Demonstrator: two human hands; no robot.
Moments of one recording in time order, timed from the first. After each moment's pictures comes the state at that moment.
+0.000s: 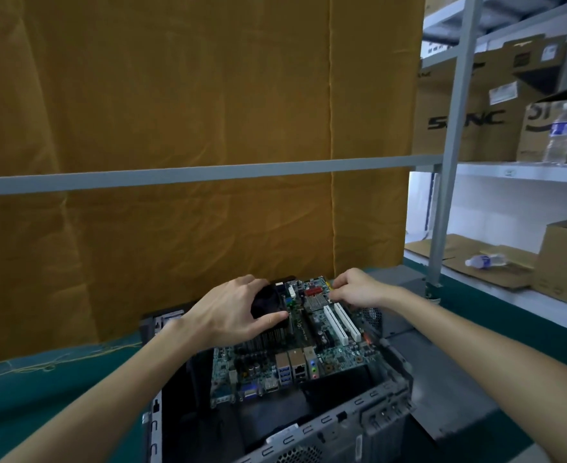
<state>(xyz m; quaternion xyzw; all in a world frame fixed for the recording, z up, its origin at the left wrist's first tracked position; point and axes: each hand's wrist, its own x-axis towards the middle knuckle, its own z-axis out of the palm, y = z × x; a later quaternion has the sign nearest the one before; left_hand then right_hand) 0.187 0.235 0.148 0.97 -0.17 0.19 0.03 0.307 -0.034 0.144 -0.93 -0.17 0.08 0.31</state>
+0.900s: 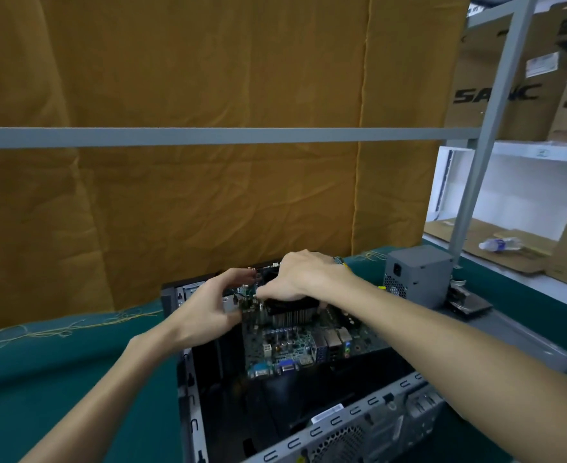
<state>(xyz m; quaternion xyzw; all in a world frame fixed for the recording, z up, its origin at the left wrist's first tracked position) 0.164 0.315 0.107 0.92 -0.12 0.09 0.36 0.215 0.133 0.179 -0.98 -0.16 0.06 0.02</state>
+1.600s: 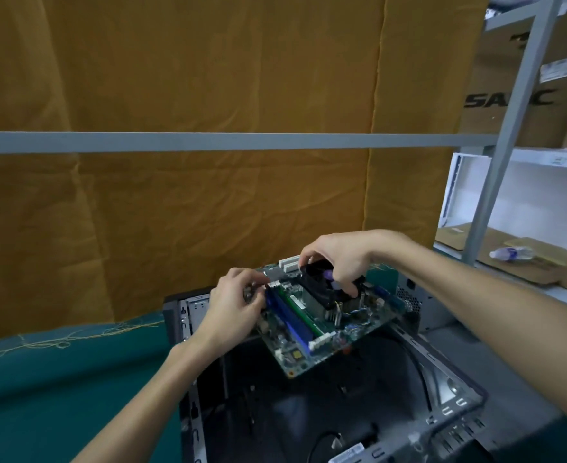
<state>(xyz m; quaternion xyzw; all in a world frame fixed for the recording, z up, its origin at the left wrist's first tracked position) 0.205 0.293 0.098 0.90 -0.05 0.23 0.36 0.276 0.084 0.233 -0.93 -0.33 0.16 -0.03</state>
